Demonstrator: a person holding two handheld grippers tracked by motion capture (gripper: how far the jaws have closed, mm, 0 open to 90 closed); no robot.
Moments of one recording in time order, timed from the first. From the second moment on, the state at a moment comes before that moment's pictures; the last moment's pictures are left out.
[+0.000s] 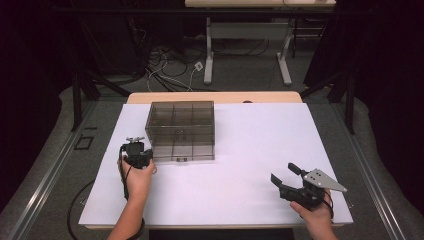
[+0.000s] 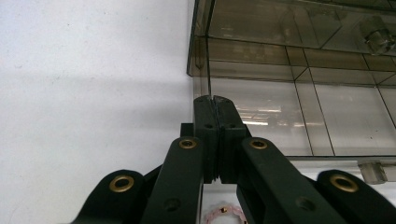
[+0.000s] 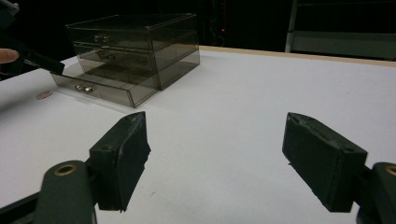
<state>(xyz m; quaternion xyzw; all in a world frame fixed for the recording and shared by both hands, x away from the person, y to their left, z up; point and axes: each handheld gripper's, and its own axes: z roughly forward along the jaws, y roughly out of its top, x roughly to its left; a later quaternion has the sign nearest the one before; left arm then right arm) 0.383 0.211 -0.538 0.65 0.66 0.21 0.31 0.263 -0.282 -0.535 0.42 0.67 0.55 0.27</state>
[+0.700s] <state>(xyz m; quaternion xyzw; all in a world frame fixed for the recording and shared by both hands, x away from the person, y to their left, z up) 0.381 0.214 -0.541 0.66 0.66 0.20 0.31 0.263 -0.281 -0.535 0.42 0.67 0.55 0.27</state>
